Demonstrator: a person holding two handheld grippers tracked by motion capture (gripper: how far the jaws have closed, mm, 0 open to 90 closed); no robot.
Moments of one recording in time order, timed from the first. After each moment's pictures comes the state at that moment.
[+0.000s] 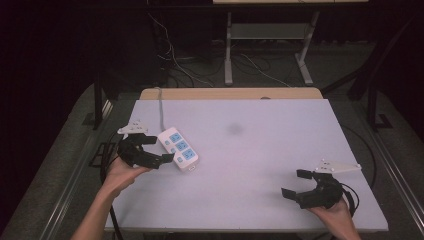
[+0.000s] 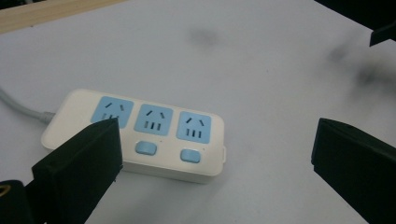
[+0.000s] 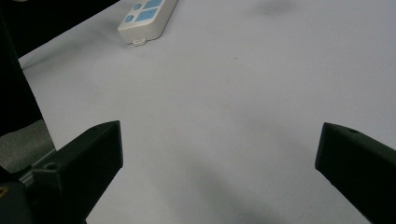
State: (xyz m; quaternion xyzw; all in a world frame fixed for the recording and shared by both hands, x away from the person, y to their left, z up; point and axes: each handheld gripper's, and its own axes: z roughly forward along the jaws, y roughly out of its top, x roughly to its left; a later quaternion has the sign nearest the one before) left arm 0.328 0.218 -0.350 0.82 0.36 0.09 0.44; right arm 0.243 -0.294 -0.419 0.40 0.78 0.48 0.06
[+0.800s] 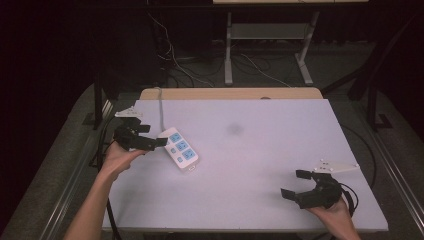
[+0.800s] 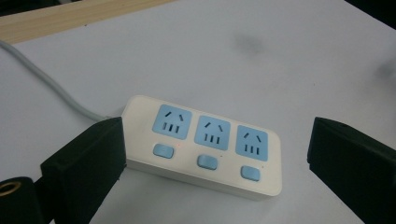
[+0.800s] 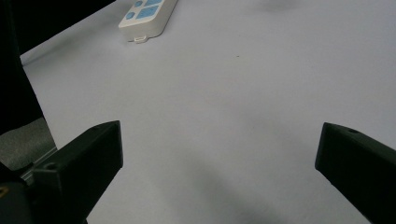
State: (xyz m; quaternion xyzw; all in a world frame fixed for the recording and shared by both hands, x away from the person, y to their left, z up) left arm 0.372 0.238 -0.353 0.81 0.40 0.10 0.42; right arm 0.244 -0.293 -0.420 0.40 0.78 0.48 0.05
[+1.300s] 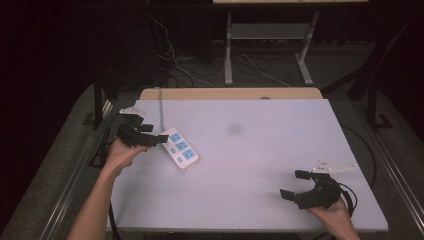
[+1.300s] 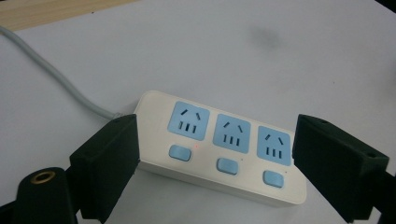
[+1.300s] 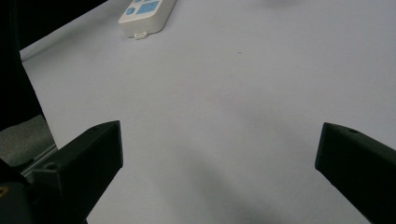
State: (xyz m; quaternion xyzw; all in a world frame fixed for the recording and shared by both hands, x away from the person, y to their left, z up) left arm 0.390 0.239 -0.365 0.81 0.42 0.09 0.41; right arm 0.245 -0.291 -0.422 0.40 0.78 0.47 0.05
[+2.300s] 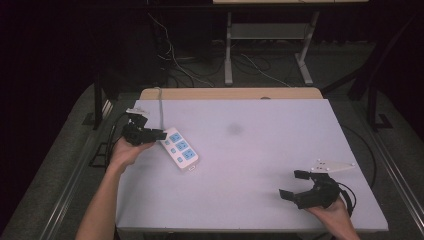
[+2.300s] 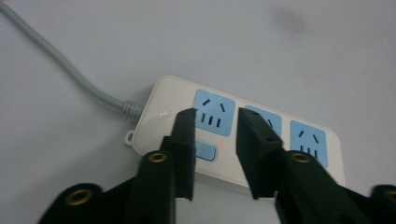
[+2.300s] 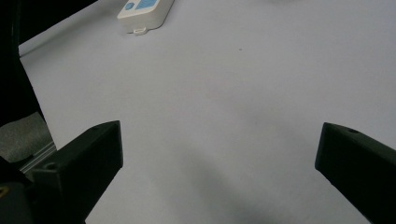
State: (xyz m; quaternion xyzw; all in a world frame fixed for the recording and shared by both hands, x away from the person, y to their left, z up) left arm 0.409 0.238 -0.388 0.82 0.42 0.07 0.38; right arm 0.247 -0.289 -0.423 0.39 0.79 0.47 0.05
